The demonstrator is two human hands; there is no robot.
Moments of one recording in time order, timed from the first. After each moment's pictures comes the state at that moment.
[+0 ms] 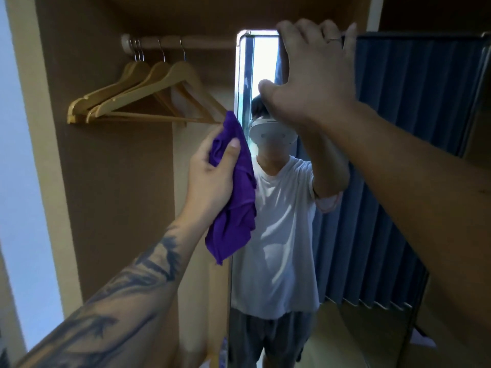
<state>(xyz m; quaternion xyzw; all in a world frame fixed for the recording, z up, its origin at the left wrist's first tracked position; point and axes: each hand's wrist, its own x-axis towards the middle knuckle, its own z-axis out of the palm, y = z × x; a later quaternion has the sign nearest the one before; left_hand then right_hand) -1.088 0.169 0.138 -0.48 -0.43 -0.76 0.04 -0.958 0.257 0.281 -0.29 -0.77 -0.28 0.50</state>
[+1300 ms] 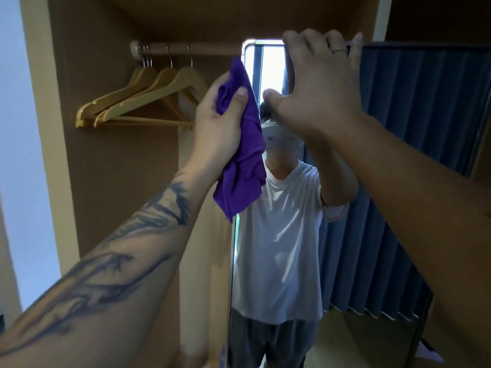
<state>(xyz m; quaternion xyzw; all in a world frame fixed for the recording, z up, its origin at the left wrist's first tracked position) -1.087 0.173 0.216 -0.49 -0.44 -0.75 0.08 -0.958 0.263 0.282 -0.27 -0.77 -0.27 0.51</state>
